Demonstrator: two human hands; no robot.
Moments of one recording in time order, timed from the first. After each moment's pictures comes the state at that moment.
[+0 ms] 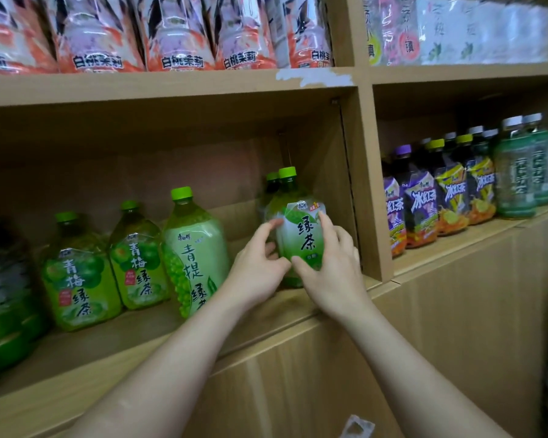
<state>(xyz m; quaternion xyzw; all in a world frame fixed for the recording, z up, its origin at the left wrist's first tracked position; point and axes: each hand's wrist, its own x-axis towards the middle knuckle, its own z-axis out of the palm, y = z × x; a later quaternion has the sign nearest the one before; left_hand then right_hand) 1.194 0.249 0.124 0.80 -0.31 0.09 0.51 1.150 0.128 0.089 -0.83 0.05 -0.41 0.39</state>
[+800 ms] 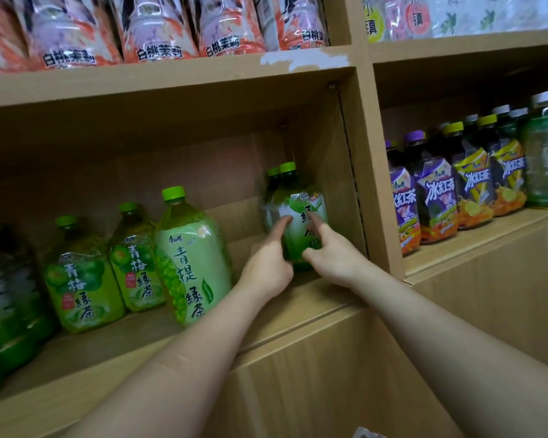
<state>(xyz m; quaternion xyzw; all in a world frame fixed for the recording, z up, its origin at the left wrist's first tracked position) 1.240 0.215 0.114 0.91 -0.25 0.17 0.30 1.184 0.092 0.111 -0.87 -0.02 -0.22 0.44</state>
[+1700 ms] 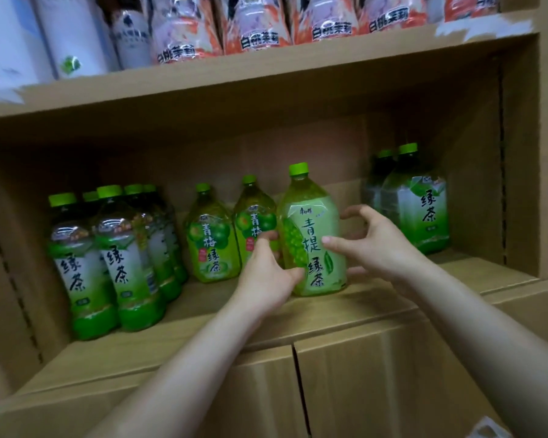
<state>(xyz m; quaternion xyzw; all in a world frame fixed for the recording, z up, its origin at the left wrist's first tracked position) 1.167 0.394 0.120 0.85 -0.12 0.16 0.49 1.163 0.223 0.131 -0.78 -0.07 -0.17 0.60</state>
